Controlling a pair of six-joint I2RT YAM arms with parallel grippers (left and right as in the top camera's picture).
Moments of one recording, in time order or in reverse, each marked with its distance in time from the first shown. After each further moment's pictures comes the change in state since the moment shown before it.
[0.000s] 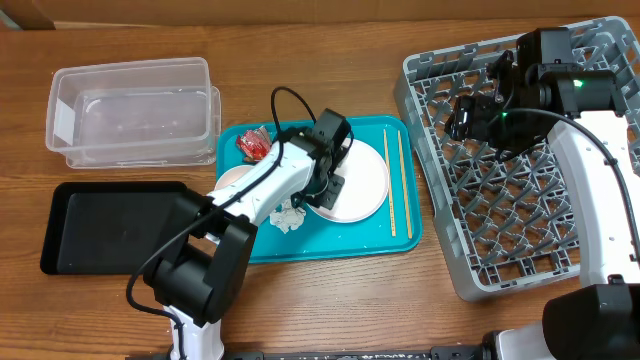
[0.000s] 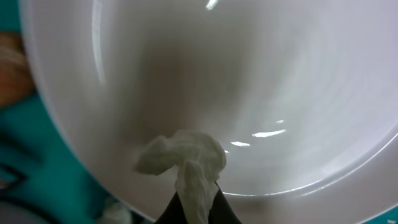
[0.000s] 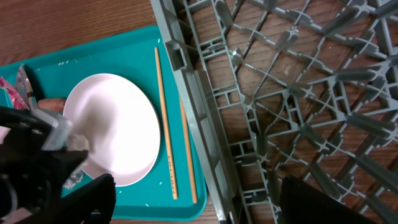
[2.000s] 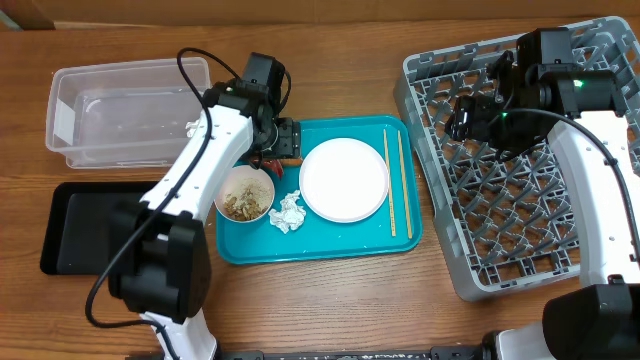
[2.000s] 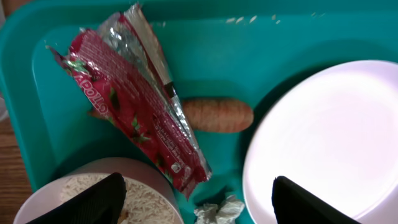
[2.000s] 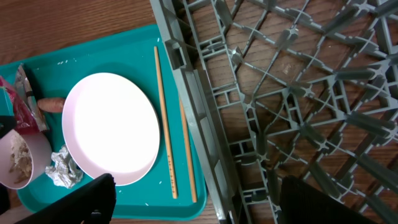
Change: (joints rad) left arm 0.258 -0.047 0.163 -0.101 0.019 -0.217; right arm 0.000 0.000 0.000 -0.003 0.001 0.000
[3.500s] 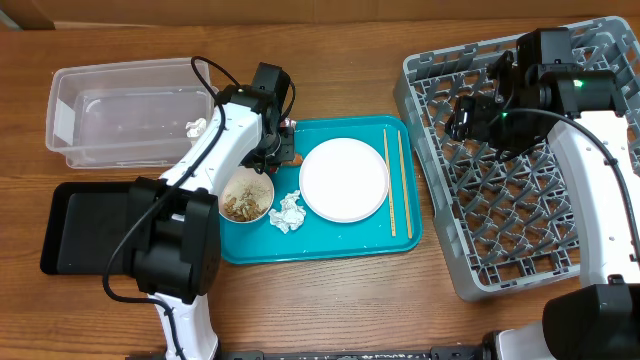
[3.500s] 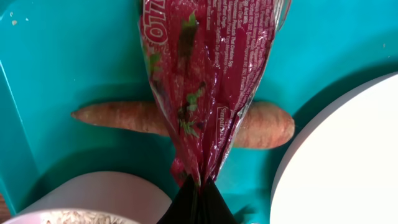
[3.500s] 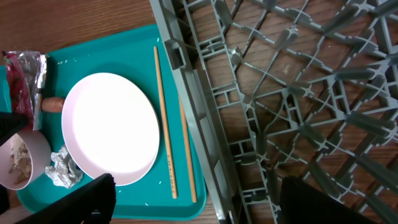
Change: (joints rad) left arm 0.001 0.094 0.001 -0.001 -0.030 -0.020; right arm 0.000 0.000 0.000 0.000 0.001 0.000
